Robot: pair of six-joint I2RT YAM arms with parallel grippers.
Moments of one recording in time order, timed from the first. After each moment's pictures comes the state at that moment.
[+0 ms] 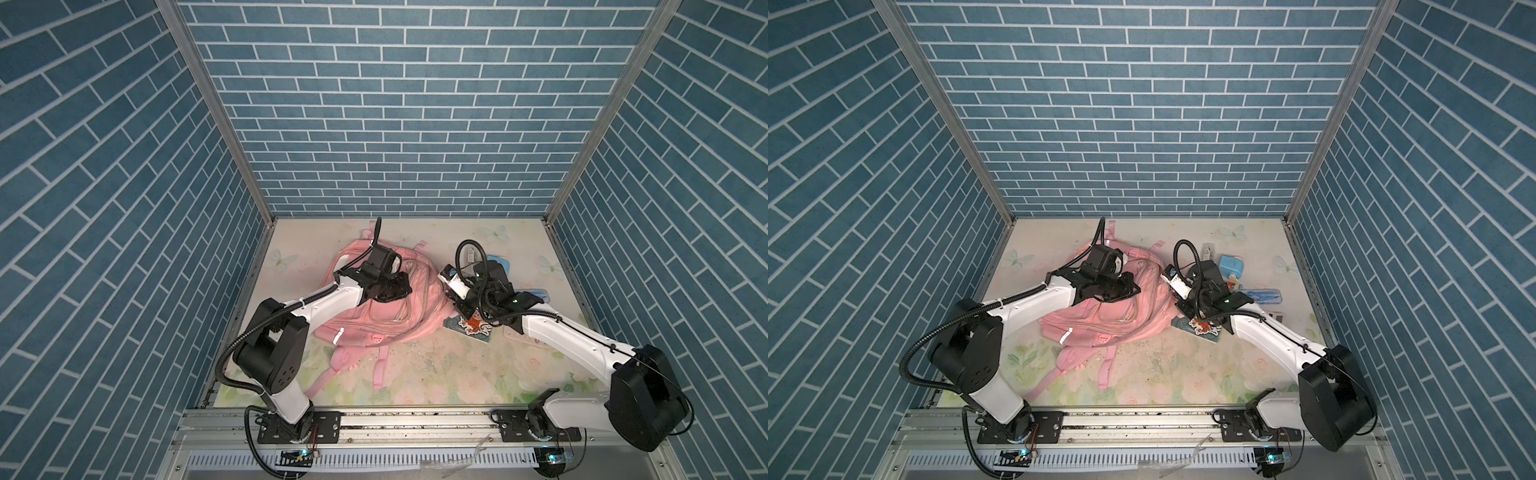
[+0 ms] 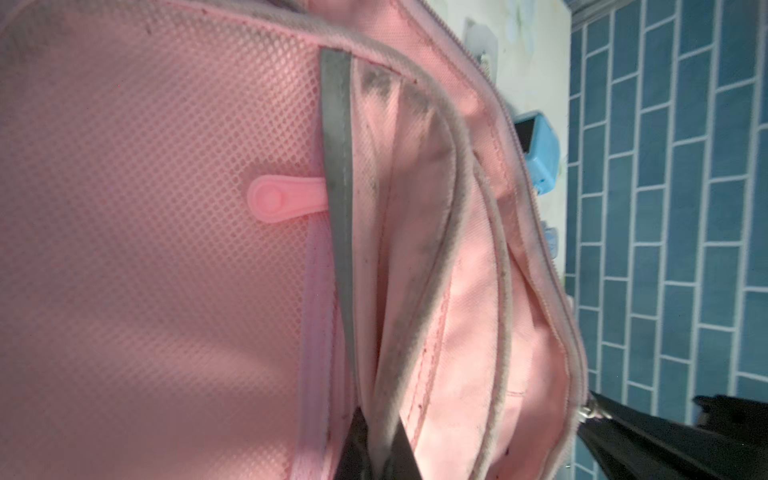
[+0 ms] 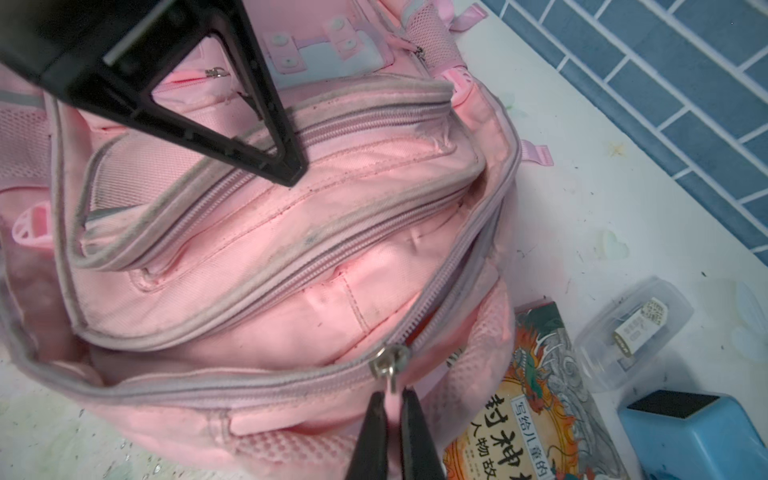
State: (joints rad) left arm -0.56 1.67 1.13 -0.26 0.37 -0.83; right arm 0.59 1.31 0.85 -0.25 -0.19 -0.38
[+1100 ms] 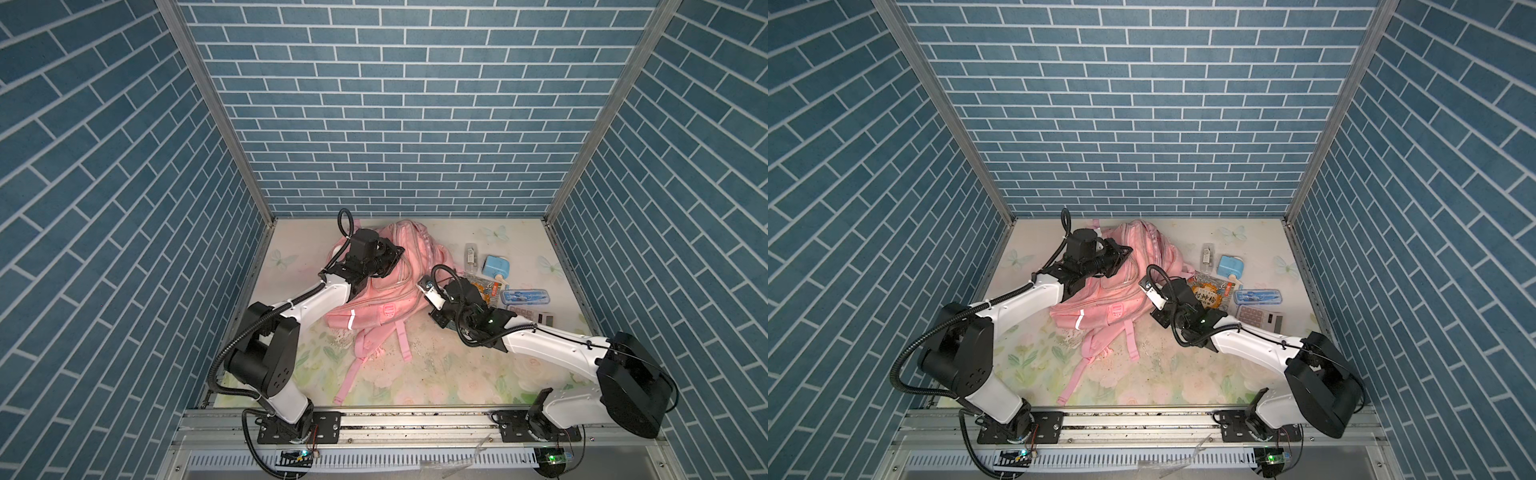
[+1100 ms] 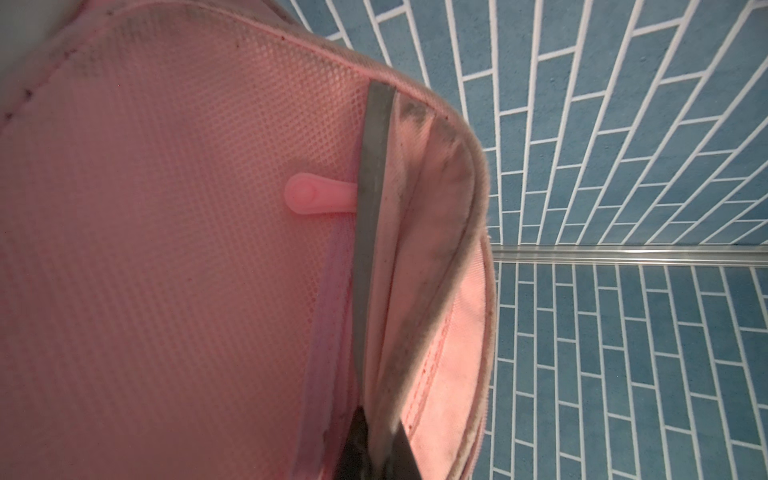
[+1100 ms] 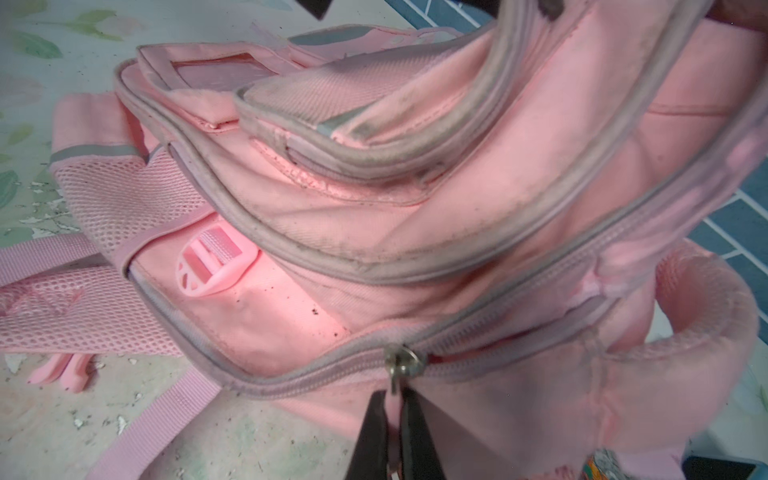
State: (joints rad) left arm -0.48 1.63 1.13 0.12 0.22 -1.32; right arm 0.88 1.41 0.76 0.08 0.10 -0.24
